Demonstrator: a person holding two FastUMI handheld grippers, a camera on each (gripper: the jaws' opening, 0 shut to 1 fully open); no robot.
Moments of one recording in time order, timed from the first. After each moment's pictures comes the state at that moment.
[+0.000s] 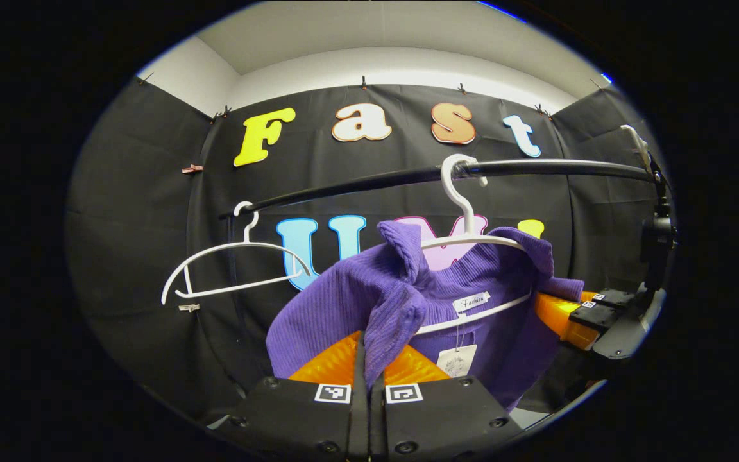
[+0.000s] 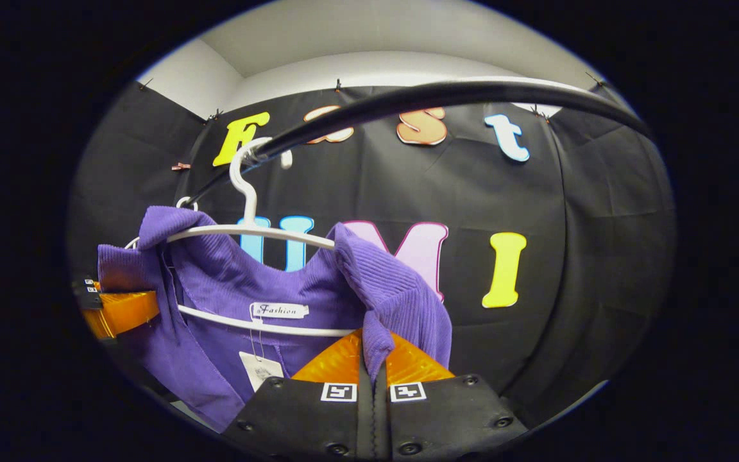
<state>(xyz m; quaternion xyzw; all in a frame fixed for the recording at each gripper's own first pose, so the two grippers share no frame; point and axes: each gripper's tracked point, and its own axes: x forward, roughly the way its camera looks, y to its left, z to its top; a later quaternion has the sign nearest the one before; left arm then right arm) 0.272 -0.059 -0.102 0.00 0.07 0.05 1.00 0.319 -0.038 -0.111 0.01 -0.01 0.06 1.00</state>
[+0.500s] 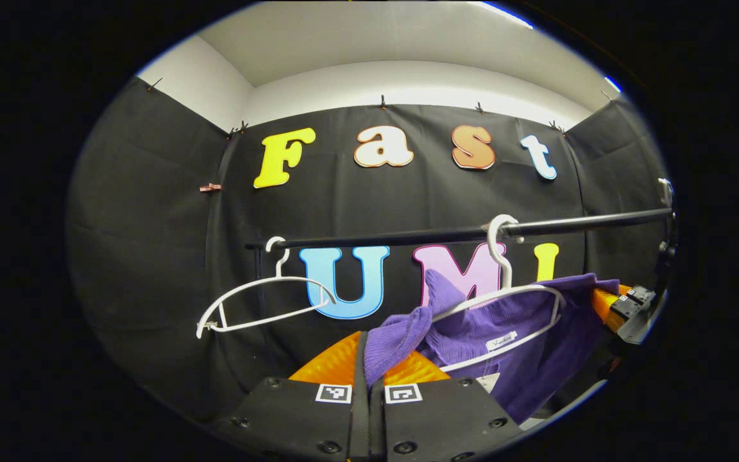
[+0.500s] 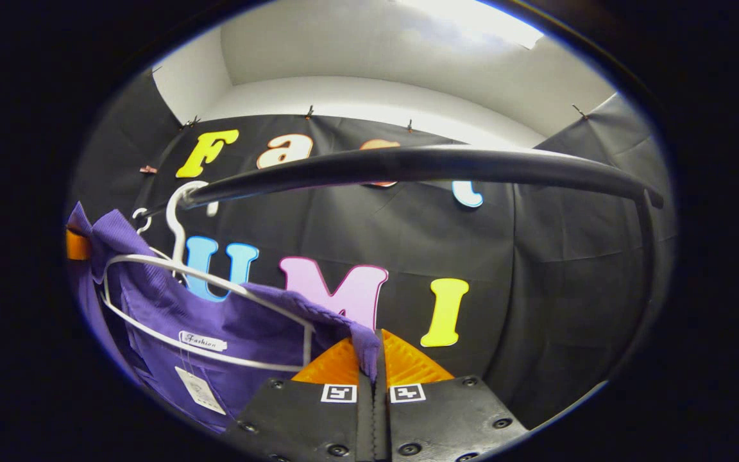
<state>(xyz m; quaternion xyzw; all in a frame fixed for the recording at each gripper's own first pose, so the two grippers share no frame) 0.265 0.000 -0.030 0.00 0.02 0.08 1.00 0.335 -0.129 -0.060 -0.02 -0.09 -0.04 1.00</state>
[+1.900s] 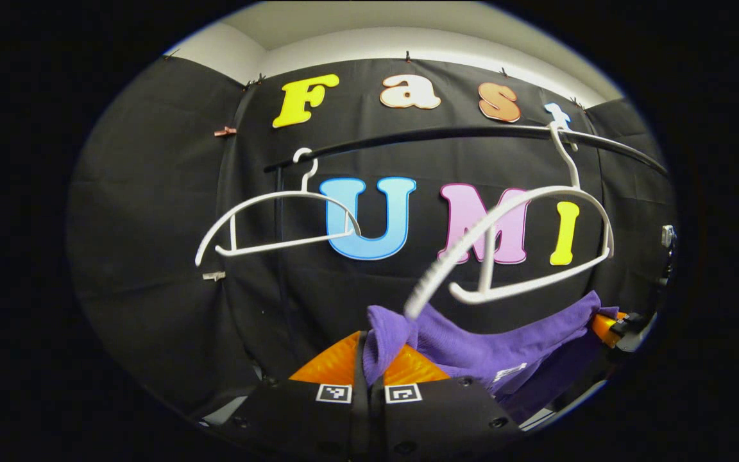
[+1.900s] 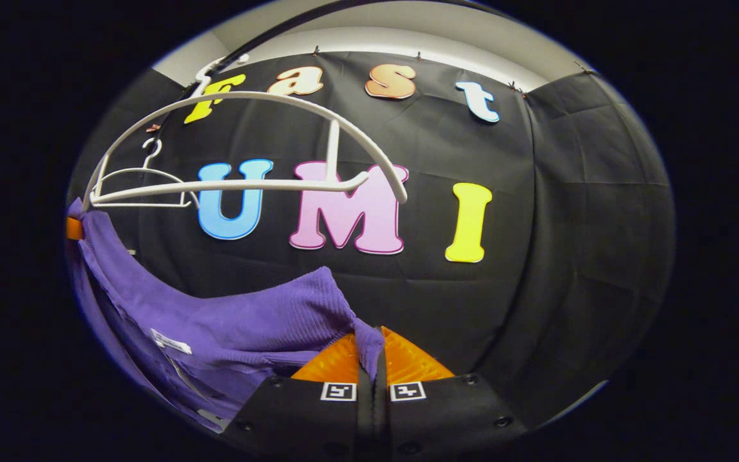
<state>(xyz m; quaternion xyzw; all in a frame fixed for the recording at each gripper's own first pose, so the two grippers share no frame) 0.246 0.042 -0.182 -0.04 0.15 0.09 0.98 0.312 -0.082 -0.262 -0.01 0.10 0.02 0.99</state>
